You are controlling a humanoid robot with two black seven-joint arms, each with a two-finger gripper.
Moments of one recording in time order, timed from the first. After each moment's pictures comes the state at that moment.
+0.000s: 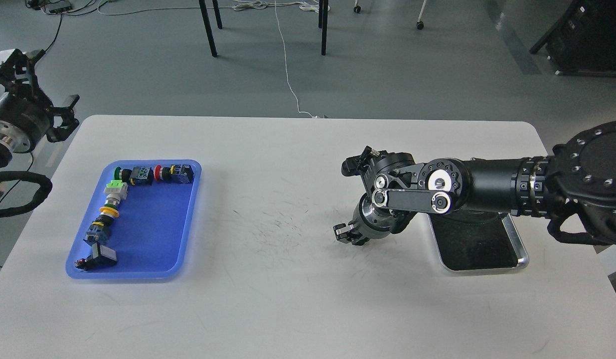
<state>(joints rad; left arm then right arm) -0.60 0.64 -1.05 -0.81 0.30 -0.22 -0.11 1.41 0.00 -0.52 0.98 -0.51 0.49 -0.49</state>
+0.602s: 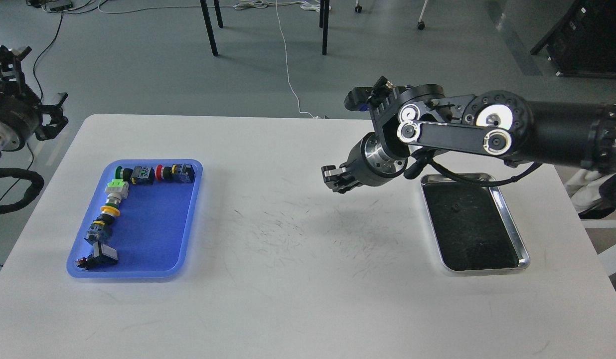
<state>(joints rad) -0.61 0.65 -1.05 -0.78 0.30 -0.22 -0.11 1.57 -0.30 -0.30 1.21 -0.50 0.49 -0.48</state>
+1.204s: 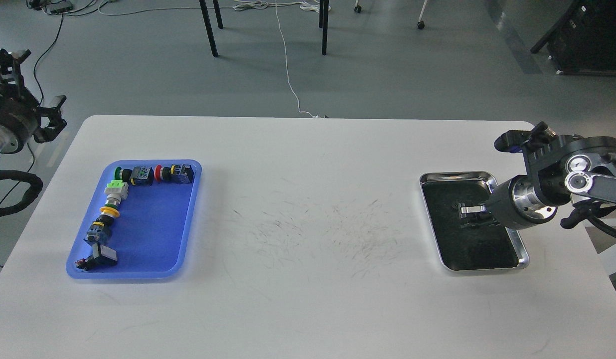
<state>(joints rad) -0.60 0.66 -1.05 -0.78 0.30 -0.22 -0.11 1.34 -0.82 -0.30 1.48 -0.77 0.49 -0.48</state>
